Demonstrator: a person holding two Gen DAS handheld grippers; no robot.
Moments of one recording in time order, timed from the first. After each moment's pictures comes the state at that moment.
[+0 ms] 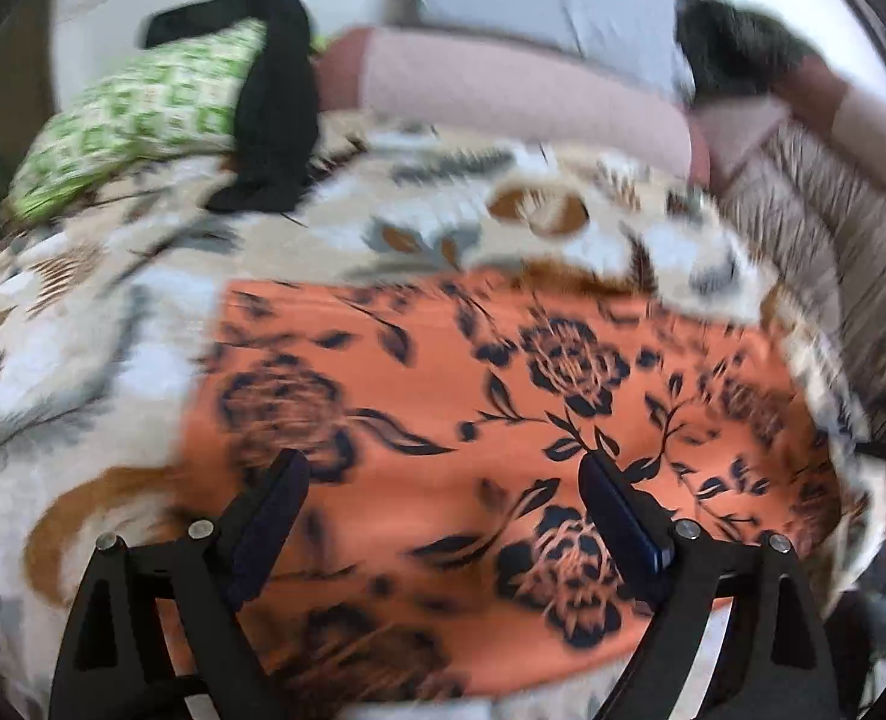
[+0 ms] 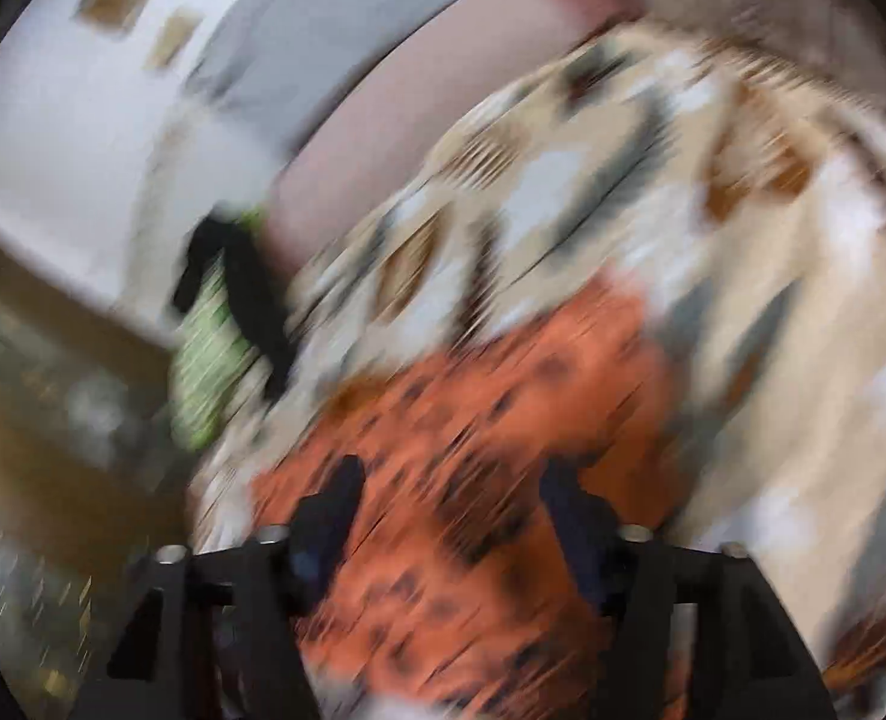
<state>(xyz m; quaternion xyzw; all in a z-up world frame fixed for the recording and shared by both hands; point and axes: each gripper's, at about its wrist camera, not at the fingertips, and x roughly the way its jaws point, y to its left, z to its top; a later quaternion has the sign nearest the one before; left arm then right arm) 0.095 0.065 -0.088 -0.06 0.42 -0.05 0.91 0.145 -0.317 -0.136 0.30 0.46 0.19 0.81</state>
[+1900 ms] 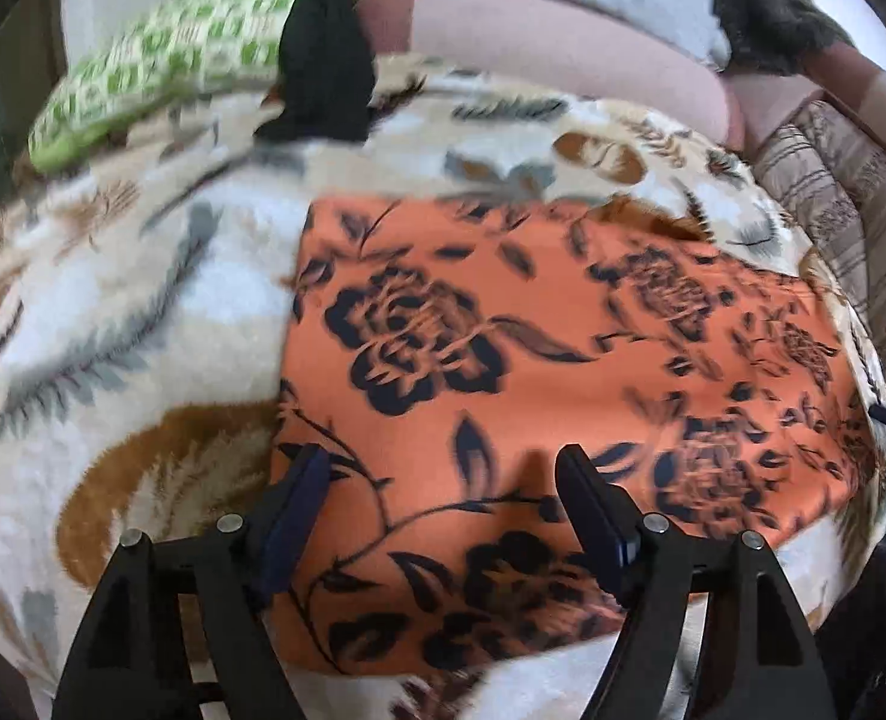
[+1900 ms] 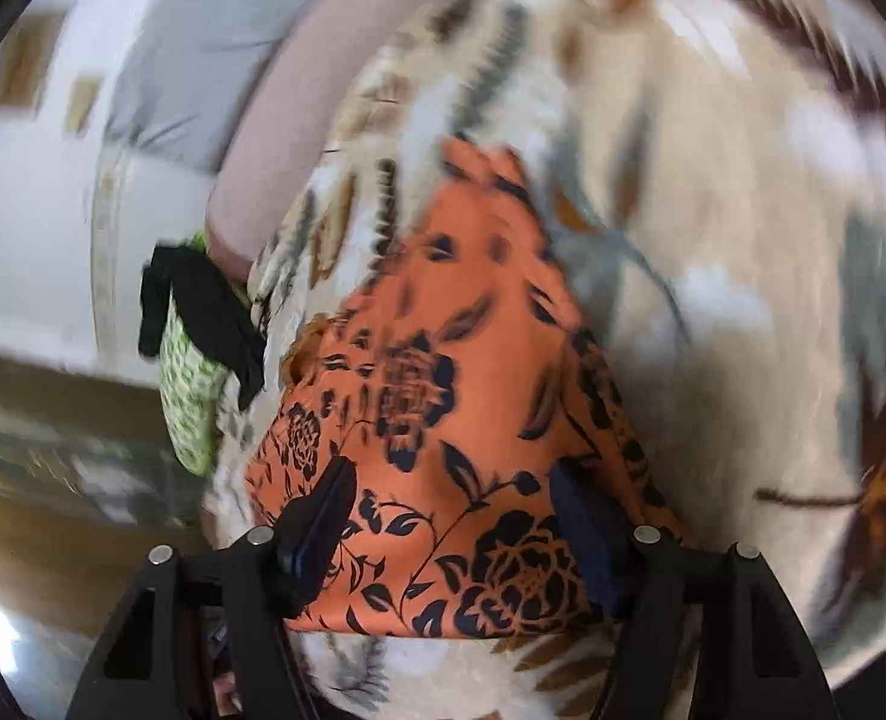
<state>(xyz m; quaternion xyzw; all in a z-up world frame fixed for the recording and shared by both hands) 0.092 0.103 -0.119 -0.04 0.47 -0.06 0.88 0.108 -0.336 -0.144 0.38 0.46 0.12 0.79</state>
